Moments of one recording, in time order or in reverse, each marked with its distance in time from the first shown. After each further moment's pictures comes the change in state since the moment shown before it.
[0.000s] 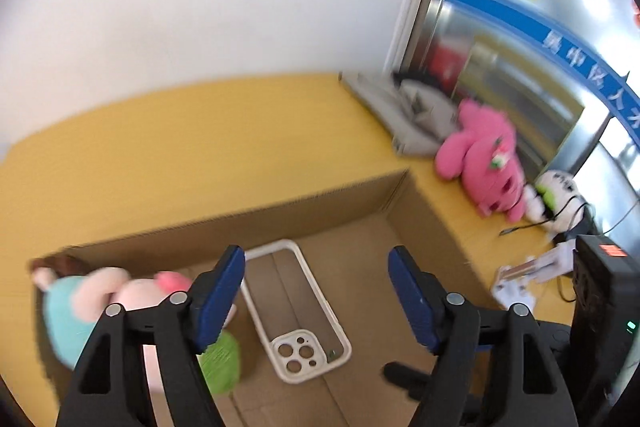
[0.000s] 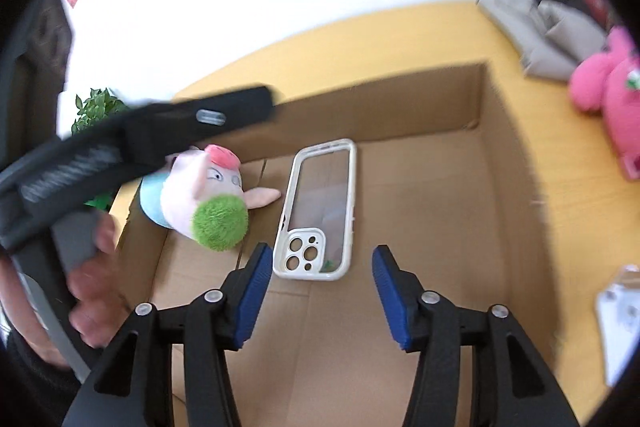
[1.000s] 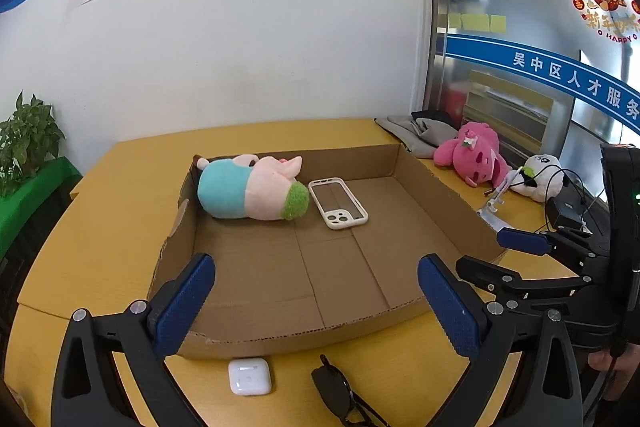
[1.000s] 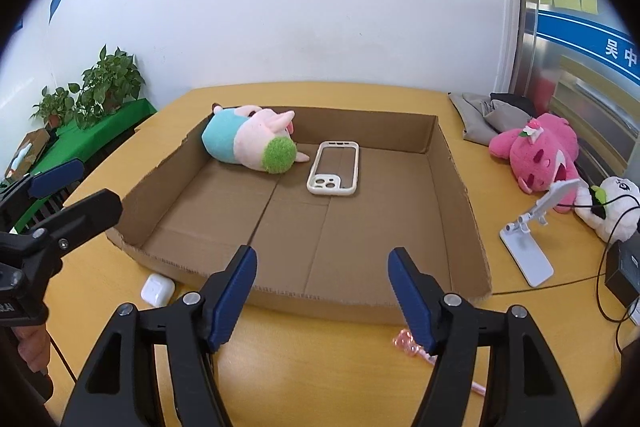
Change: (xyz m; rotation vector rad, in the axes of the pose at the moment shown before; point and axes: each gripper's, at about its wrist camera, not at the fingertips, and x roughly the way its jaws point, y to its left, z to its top) left arm -0.198 -0.038 -0.212 -0.028 -0.219 0.205; right arm -0.121 0.087 -0.158 -0.233 -0.206 -0.206
